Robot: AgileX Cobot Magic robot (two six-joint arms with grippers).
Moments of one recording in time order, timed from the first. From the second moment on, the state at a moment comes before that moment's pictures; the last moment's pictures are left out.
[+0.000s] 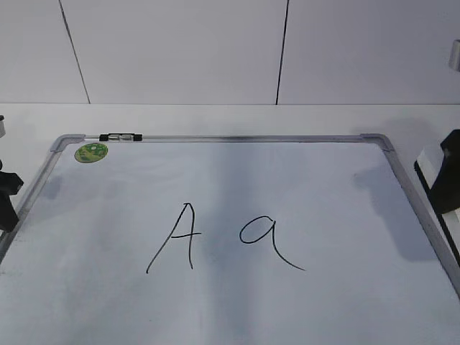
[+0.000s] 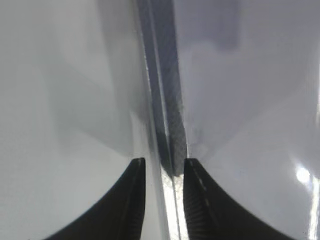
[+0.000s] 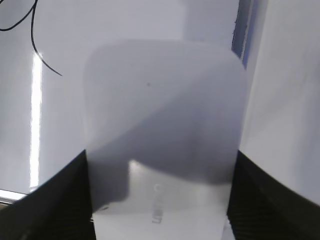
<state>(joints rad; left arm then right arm) 0.07 1.84 -1.08 -0.30 0.85 0.34 0.20 1.30 -1.08 0.07 1.23 0.00</state>
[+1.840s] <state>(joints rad) 0.08 1.87 -1.09 -0.35 0.85 0.37 0.58 1.67 -1.27 0.03 1.10 0.03</state>
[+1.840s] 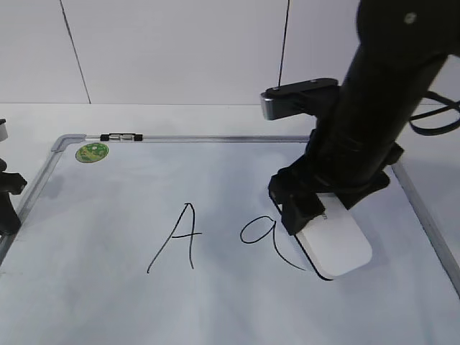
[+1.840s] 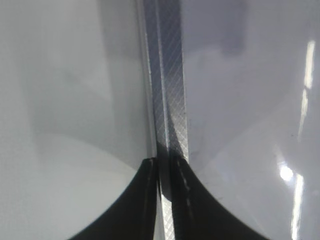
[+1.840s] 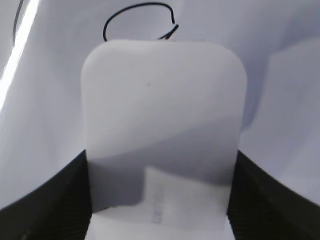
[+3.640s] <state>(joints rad) 0.08 1.87 -1.09 -0.35 0.86 0.37 0.65 2.01 -1.43 0.02 0.99 -0.10</state>
